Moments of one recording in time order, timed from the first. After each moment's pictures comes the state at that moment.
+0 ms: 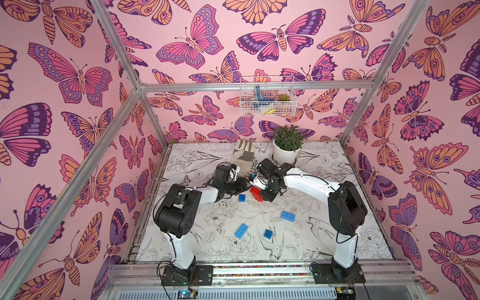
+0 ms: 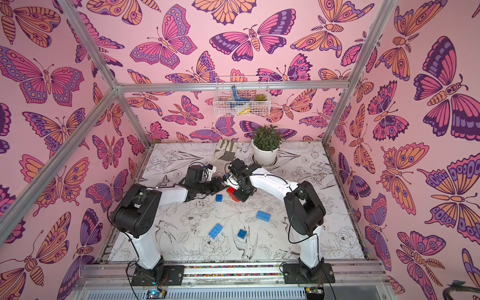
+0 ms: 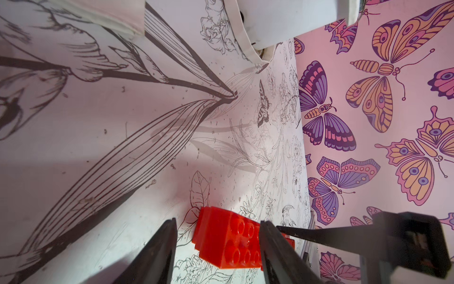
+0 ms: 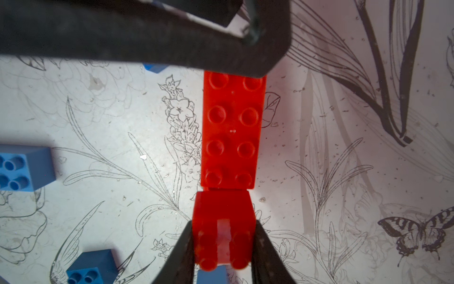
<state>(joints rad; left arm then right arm) -0.37 1.87 0.93 0.26 0.66 -0.70 0.70 1.94 1.52 -0.90 -0.04 -0.26</state>
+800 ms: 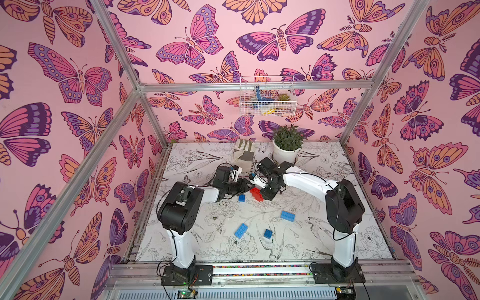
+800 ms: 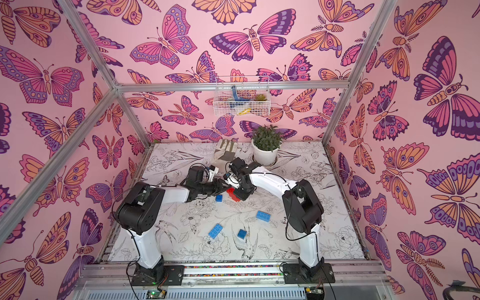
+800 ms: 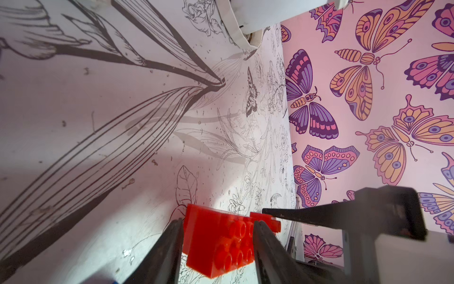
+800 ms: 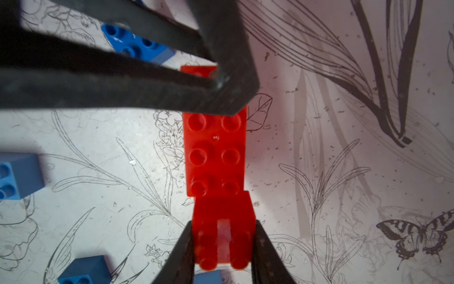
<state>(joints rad) -0.37 1.90 0.92 0.32 0.75 -0.73 0.68 1.97 1.54 -0.91 -0.05 -0.26</state>
